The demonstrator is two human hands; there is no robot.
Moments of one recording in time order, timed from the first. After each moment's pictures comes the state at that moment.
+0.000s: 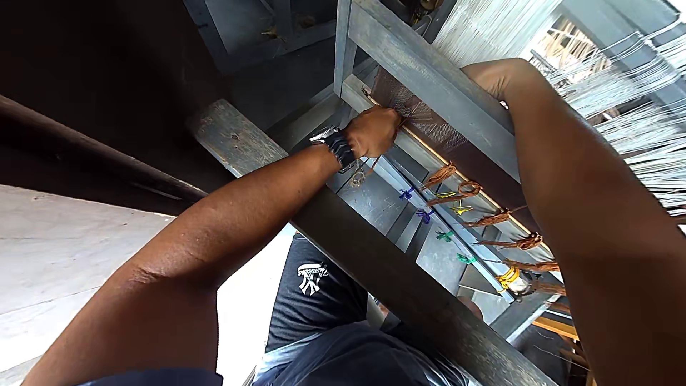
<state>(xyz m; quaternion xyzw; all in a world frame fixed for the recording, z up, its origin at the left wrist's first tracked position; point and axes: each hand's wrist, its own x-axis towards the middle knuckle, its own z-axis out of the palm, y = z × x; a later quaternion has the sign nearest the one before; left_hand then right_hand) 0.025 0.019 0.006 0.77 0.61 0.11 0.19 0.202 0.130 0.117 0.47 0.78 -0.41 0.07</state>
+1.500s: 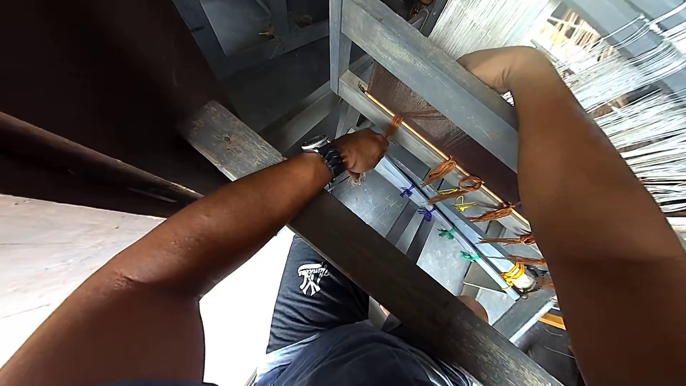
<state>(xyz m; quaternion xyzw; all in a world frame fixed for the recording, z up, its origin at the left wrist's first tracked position) 0.024 0.005 -0.021 0.76 0.57 0.02 0.31 0.206 0.143 0.115 0.49 0.78 -0.38 0.07</state>
